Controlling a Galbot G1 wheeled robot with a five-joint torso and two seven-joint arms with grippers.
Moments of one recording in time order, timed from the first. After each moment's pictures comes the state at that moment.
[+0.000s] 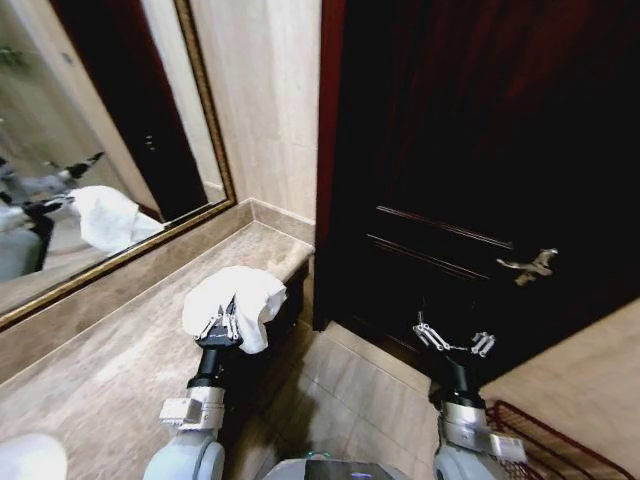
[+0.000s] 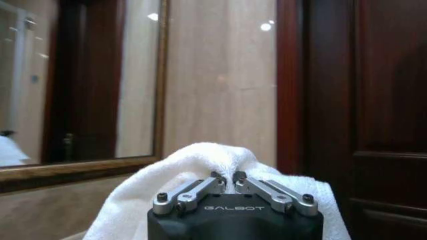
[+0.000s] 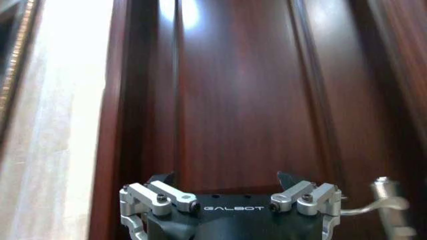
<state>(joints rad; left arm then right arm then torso) 1.83 -1.61 -0.57 -2.38 -0.02 -0.15 0.03 -1.80 1.54 0.55 2.28 0.07 0.48 0.08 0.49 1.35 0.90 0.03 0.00</state>
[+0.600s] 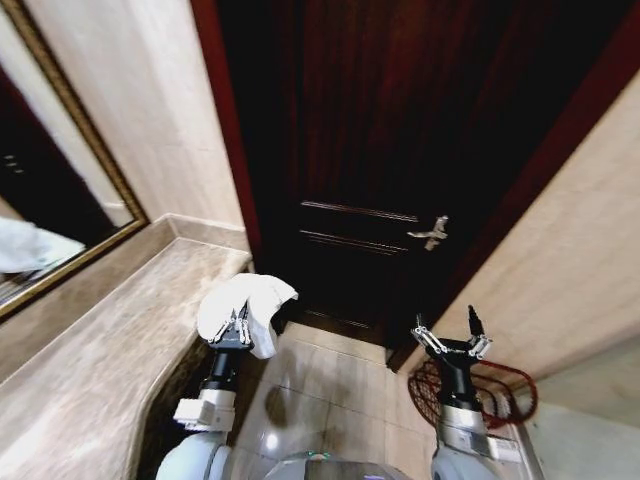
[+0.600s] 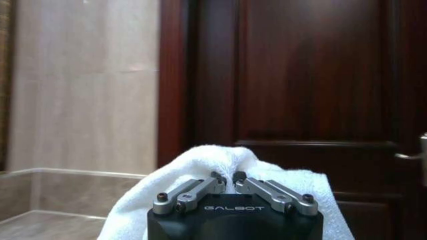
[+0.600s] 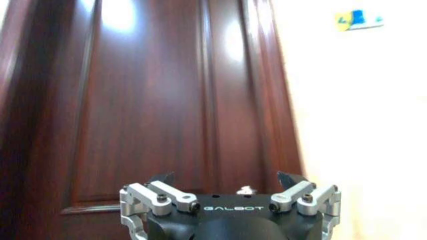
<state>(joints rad) 1.84 -1.61 -0.53 -2.35 0.02 -0.17 0.04 -1.82 1.54 0.55 2.27 0.07 0.51 0.08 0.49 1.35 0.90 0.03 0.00</state>
